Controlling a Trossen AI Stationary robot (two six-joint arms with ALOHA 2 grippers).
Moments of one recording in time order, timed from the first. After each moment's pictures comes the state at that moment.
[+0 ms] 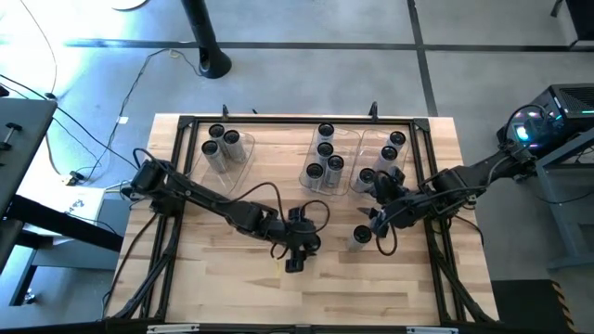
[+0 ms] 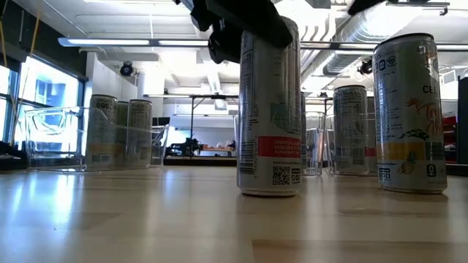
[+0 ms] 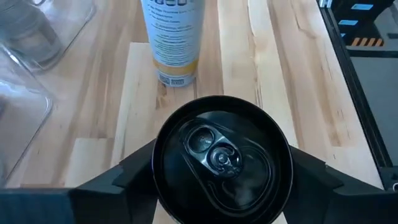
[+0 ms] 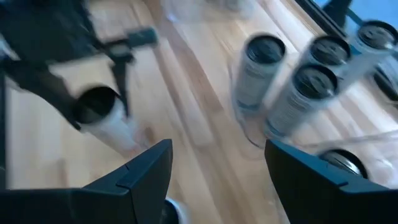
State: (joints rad) left arm -0.32 1.86 1.37 -0.29 -0.16 -0.26; right arm 0.46 1.20 1.26 -1.02 0.55 0.68
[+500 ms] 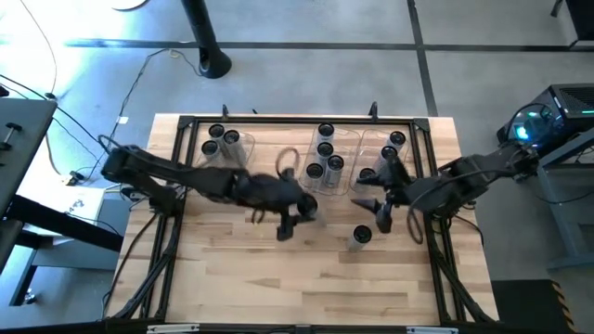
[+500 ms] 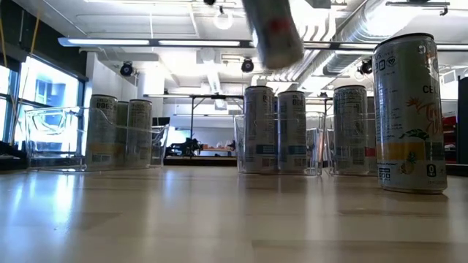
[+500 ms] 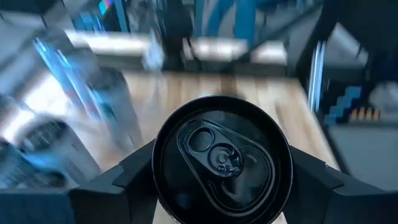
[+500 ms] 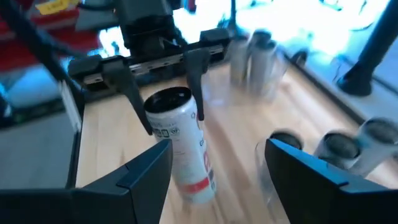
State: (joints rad) left arm -0.21 1.56 1.37 -0.28 -0.17 -0.13; right arm 0.46 1.19 1.42 -0.82 0.59 0.51
